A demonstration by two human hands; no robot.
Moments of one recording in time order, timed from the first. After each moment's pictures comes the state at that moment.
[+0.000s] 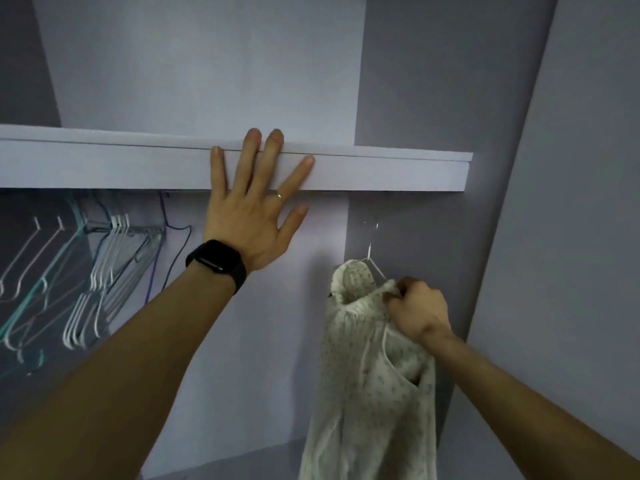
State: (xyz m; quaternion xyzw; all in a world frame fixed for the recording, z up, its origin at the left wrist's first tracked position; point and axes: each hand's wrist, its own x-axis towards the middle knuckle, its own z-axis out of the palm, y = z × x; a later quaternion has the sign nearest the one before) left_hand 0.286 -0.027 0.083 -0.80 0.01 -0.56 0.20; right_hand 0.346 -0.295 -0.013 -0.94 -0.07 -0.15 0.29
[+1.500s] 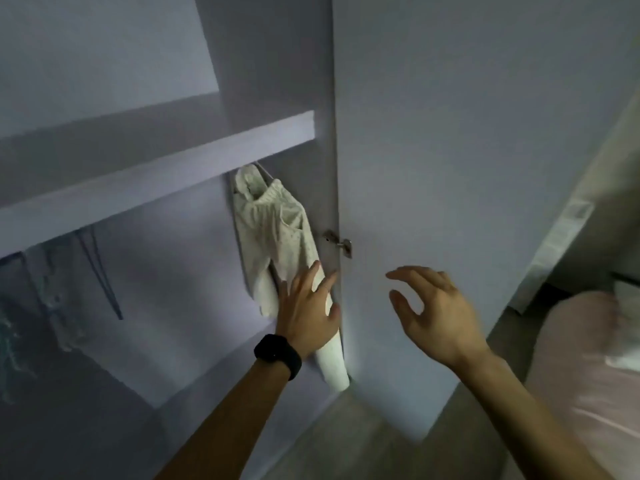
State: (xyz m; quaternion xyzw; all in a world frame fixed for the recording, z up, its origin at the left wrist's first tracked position) left_hand 0.108 -0.197 0.012 -0.96 0.21 -0.08 -0.16; right_hand 0.019 -0.403 0.048 -0.94 -0.03 -0.26 0.23
